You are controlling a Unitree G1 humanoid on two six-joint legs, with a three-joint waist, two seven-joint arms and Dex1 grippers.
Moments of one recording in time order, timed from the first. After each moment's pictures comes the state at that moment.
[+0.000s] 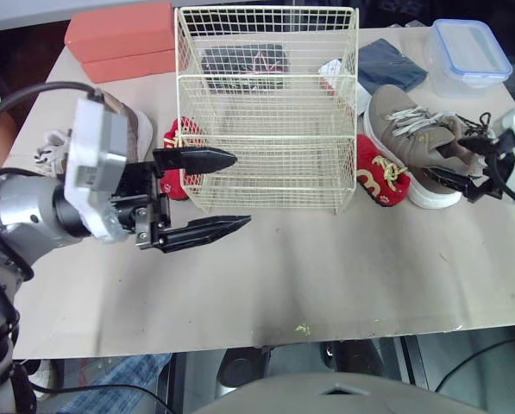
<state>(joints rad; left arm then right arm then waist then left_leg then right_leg) -0.26 1.07 0.40 -0.64 -1.16 0.76 -0.89 -0.28 -0.85 -0.38 -0.37 0.41 0.97 0.77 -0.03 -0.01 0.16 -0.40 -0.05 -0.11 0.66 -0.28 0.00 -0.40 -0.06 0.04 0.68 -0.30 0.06</state>
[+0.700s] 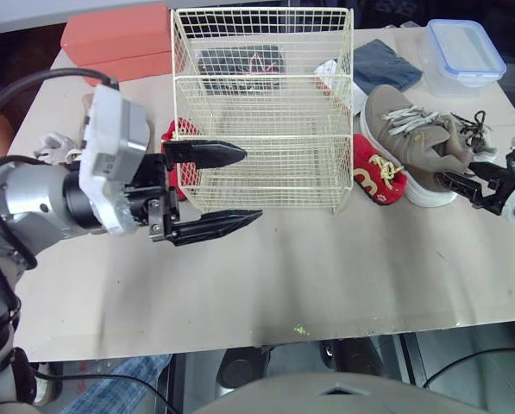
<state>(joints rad) -0.30 1.07 0.37 -0.65 -1.17 0.79 -0.85 -0.27 -0.74 -0.47 -0.26 0.56 1.05 0.62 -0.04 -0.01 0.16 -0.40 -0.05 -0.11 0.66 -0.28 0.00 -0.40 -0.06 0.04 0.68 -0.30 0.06</state>
